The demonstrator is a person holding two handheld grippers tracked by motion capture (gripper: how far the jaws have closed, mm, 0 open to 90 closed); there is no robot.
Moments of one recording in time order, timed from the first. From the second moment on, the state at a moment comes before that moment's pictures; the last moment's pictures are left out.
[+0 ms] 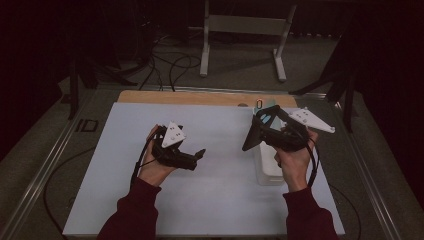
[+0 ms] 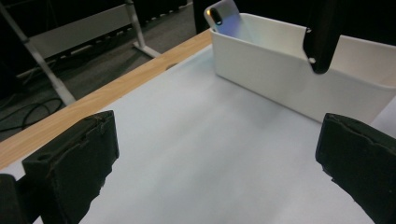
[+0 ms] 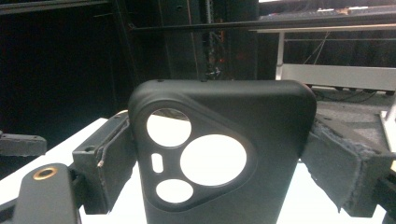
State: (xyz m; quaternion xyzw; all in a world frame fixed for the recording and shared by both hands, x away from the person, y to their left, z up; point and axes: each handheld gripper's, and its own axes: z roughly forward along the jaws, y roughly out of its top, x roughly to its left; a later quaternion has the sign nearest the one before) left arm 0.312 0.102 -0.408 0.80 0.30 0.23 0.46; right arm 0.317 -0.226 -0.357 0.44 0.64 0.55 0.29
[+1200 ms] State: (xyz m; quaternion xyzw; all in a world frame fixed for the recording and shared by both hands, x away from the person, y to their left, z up) left arm 0.297 0.173 -0.424 0.77 0.34 0.28 0.47; right arm 0.356 -0.251 -0.361 0.49 0.63 0.50 0.35
